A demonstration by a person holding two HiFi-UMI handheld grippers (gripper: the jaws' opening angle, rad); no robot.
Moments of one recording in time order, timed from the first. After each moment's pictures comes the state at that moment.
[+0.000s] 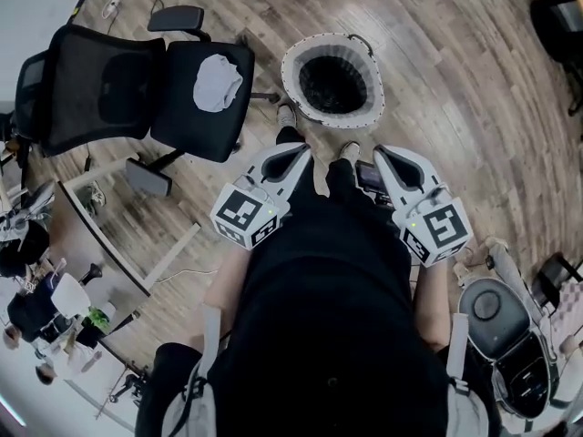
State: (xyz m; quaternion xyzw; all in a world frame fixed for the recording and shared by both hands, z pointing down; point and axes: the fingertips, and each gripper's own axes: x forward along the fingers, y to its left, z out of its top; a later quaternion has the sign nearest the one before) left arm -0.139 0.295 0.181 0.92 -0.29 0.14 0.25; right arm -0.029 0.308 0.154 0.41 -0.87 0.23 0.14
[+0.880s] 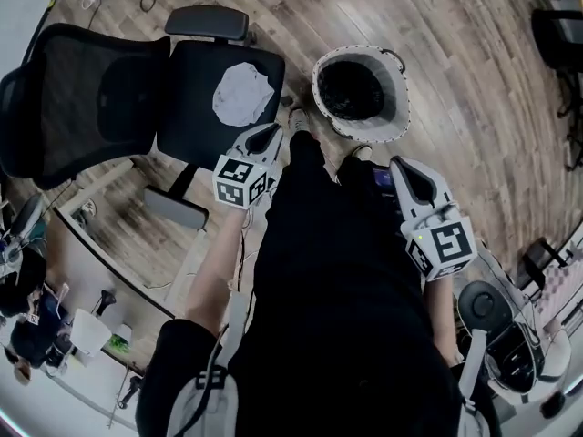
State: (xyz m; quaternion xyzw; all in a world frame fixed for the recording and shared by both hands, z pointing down) left arm -0.363 0.147 0.345 0.85 -0.34 0.21 0.33; right arm -0.173 0.199 0.175 0.46 -0.81 0.26 0.24
